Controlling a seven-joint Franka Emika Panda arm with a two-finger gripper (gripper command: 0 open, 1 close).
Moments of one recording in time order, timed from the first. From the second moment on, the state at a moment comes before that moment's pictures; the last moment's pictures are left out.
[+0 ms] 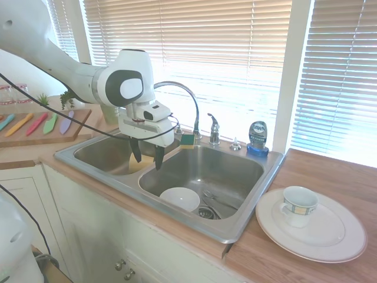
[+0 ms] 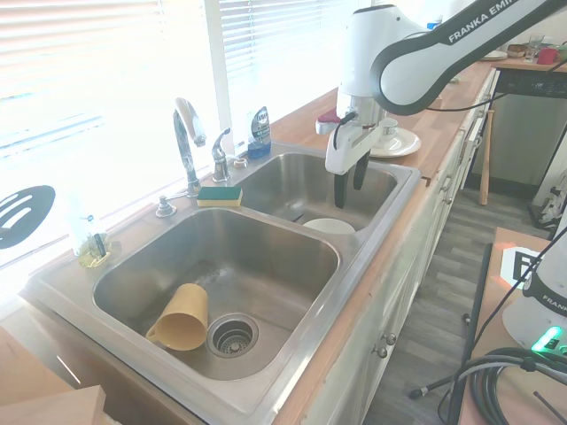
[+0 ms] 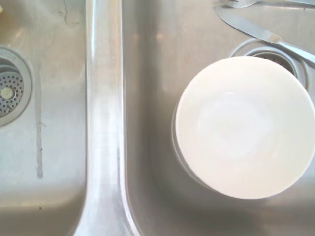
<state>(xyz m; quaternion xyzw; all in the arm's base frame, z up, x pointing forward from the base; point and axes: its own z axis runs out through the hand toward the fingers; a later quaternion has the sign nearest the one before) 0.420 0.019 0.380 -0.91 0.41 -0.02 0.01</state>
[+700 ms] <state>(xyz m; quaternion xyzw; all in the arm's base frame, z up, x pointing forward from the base) 0.421 0.007 0.377 -0.91 0.40 -0.03 0.00</state>
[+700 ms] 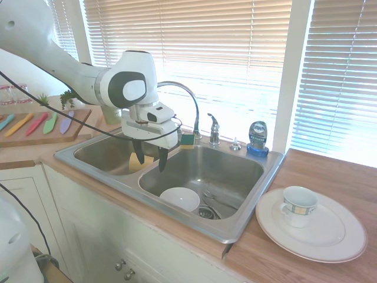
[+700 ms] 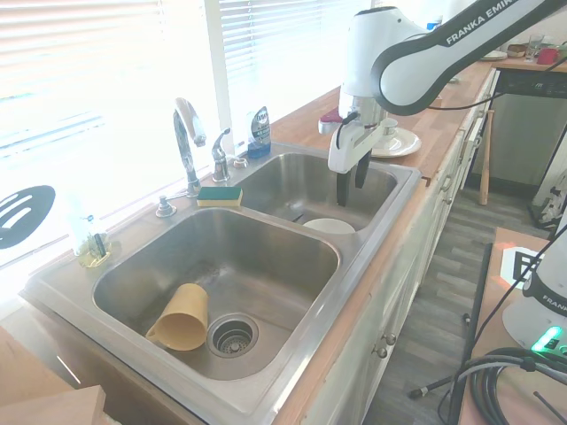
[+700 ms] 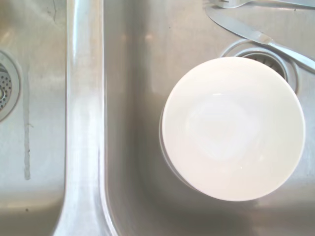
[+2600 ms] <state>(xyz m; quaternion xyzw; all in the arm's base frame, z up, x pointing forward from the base) 0.619 0.015 0.415 -0.92 0.36 -0.15 0.01</state>
